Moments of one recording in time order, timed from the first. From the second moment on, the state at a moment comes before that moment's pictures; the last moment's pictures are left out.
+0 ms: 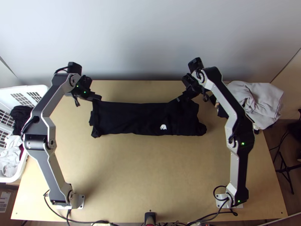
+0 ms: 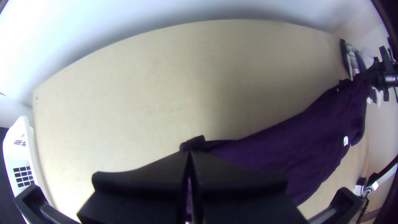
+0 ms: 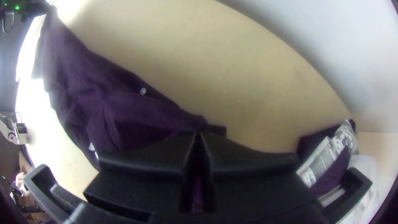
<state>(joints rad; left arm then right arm) 0.00 2.06 1.87 -0.96 0.14 0.24 0.32 2.21 2.16 -1.17 -0.08 -0.24</state>
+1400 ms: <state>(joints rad) 0.01 1.67 1.32 -0.81 0.19 0.19 0.56 1.96 1.99 -1.19 -0.07 -0.10</state>
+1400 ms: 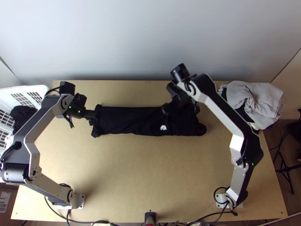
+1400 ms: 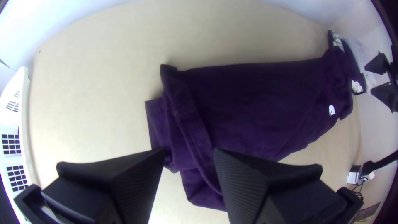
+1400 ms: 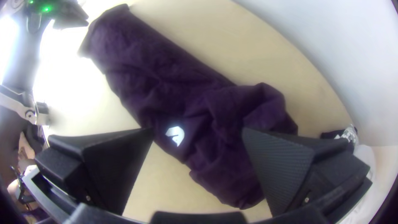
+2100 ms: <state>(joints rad) 0.02 1.73 1.26 -0.72 0.20 0.10 0.62 1.89 1.80 -1.13 -0.07 -0.11</state>
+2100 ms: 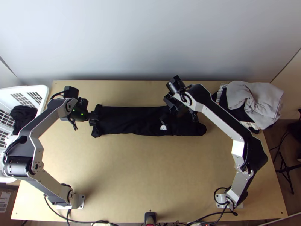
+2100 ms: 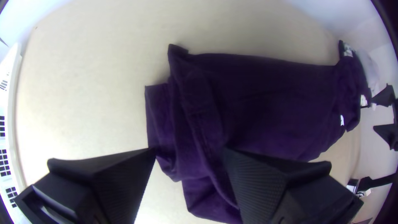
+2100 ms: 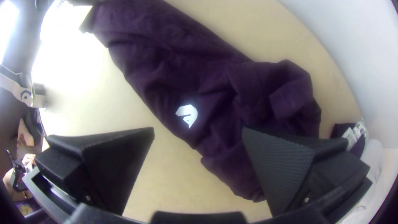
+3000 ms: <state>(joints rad) 0.02 1.85 1.29 -0.74 0.36 -0.03 0.60 1.92 1.78 -1.12 -0.07 -0.11</state>
